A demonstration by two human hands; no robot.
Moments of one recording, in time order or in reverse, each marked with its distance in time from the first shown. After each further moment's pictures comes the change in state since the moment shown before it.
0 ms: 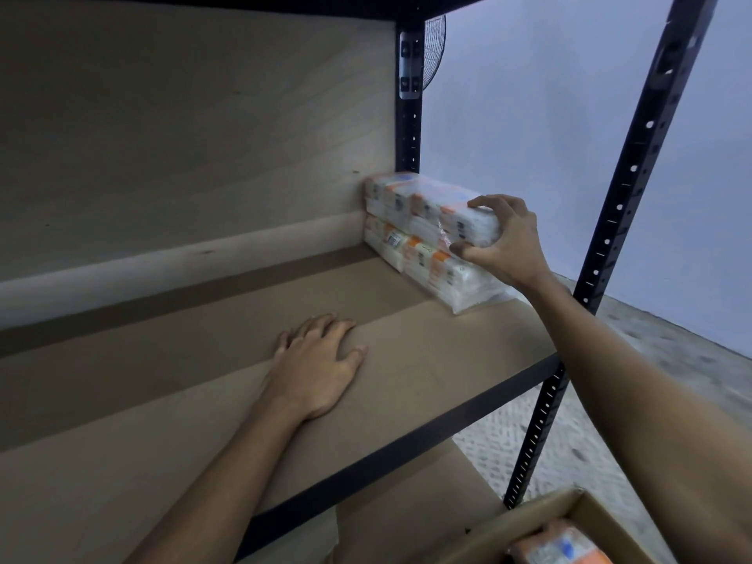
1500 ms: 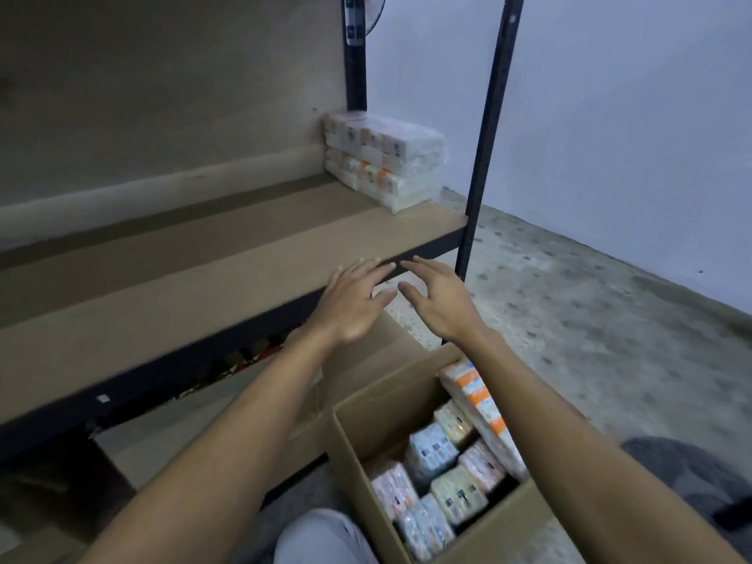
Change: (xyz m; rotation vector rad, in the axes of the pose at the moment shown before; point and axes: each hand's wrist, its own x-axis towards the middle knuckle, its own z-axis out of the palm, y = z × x) left_hand -0.148 0.082 -0.005 -0.292 -0.096 0.305; right_hand -0.267 -0.096 -0.051 -0.217 -0.314 0.110
